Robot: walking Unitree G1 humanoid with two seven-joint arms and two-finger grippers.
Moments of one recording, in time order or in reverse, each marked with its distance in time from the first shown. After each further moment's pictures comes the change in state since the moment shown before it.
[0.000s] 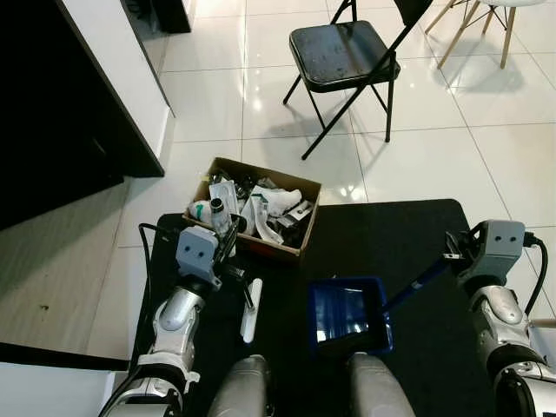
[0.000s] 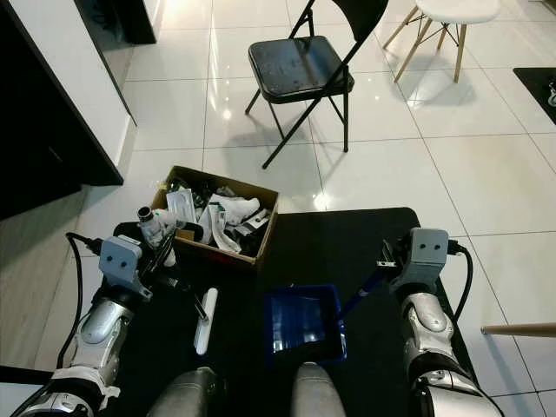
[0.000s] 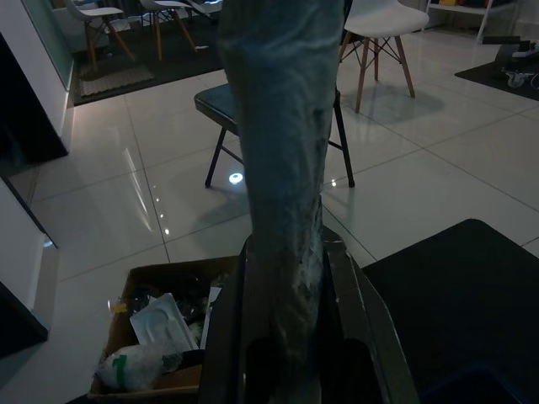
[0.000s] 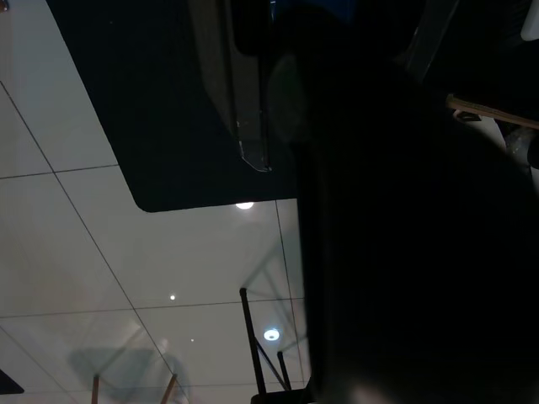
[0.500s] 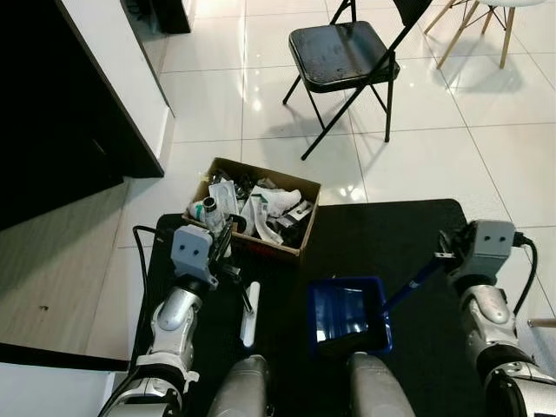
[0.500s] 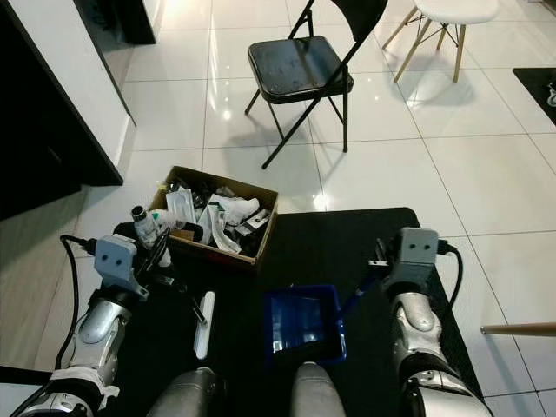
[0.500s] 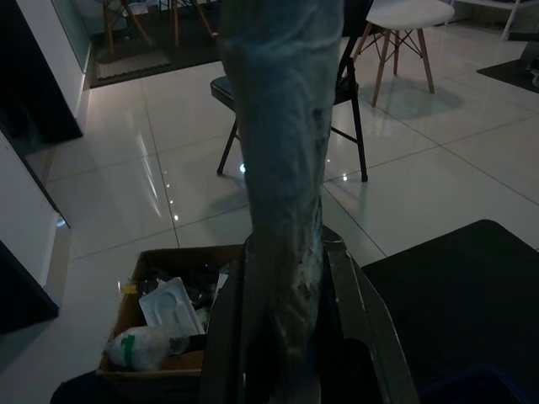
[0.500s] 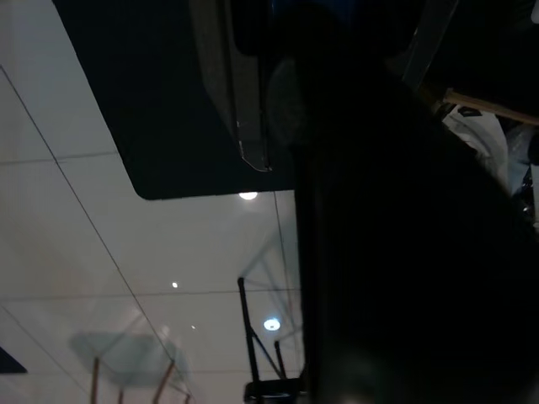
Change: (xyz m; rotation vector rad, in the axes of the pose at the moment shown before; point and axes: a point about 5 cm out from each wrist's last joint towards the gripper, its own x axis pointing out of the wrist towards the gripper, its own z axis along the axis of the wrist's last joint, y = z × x) left arm -0.002 0.005 -0.004 -0.024 0.029 0.054; right arm 0.000 0.018 0.000 -0.026 -0.042 0.036
